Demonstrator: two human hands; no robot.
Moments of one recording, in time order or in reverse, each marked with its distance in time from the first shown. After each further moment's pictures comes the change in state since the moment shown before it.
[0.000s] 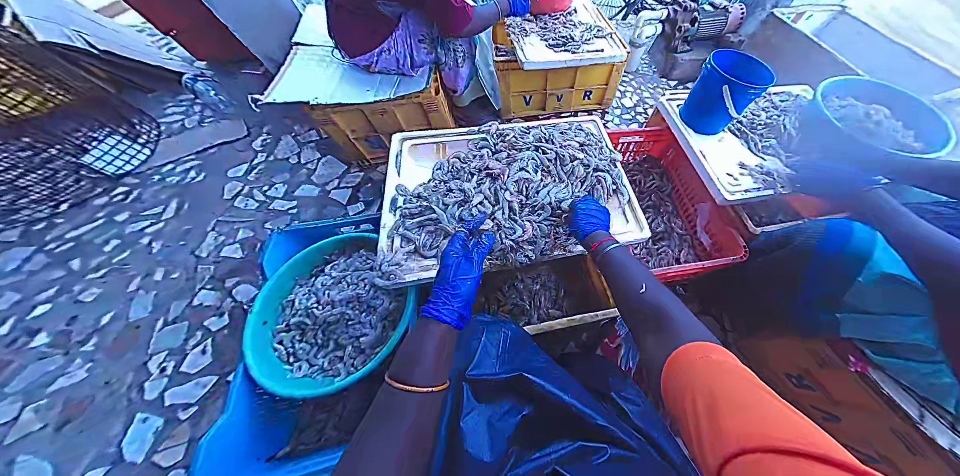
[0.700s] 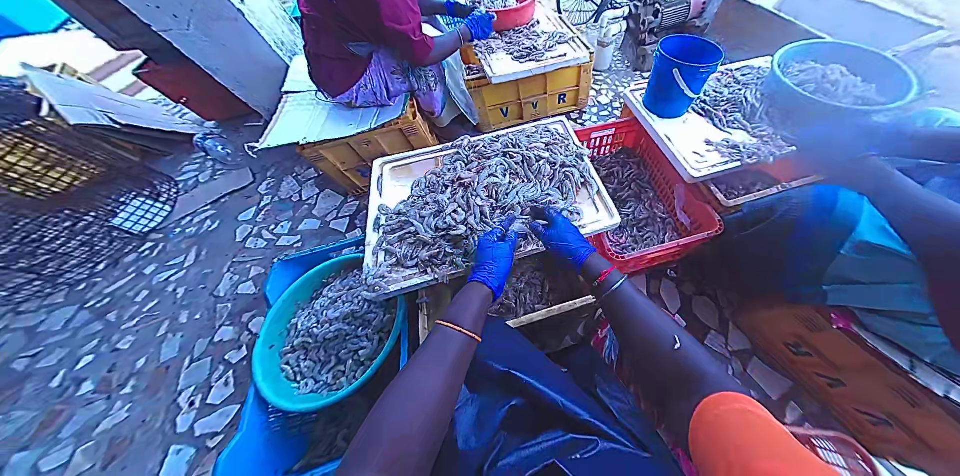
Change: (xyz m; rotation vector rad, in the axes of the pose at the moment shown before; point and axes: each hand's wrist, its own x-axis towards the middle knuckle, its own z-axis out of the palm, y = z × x) left_hand 0.013 -0.016 0.109 0.251 -0.109 -0.084; right_hand -0.105 0.022 -0.049 0.886 -0.148 -0.214
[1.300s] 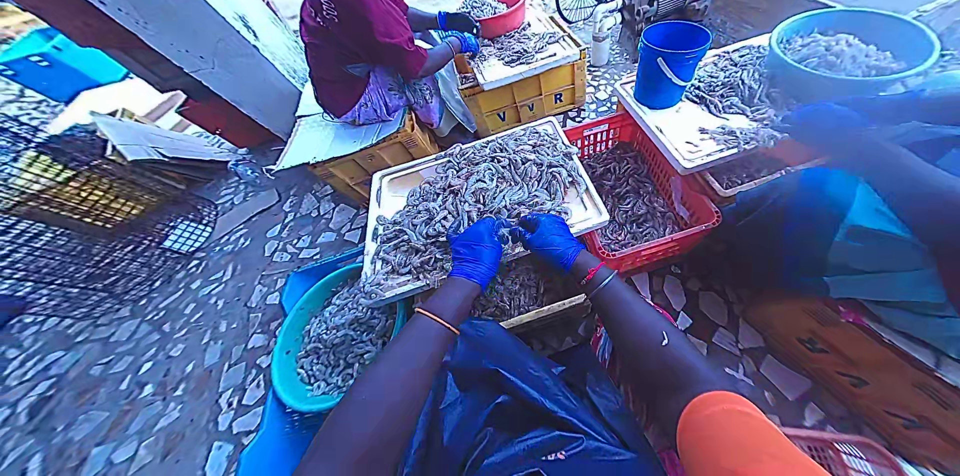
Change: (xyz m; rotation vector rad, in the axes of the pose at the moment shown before) left_hand -0.007 0.047 0.014 1.054 0.030 0.153; right_hand -0.011 0.005 -0.028 -0.219 -0.048 -0.164
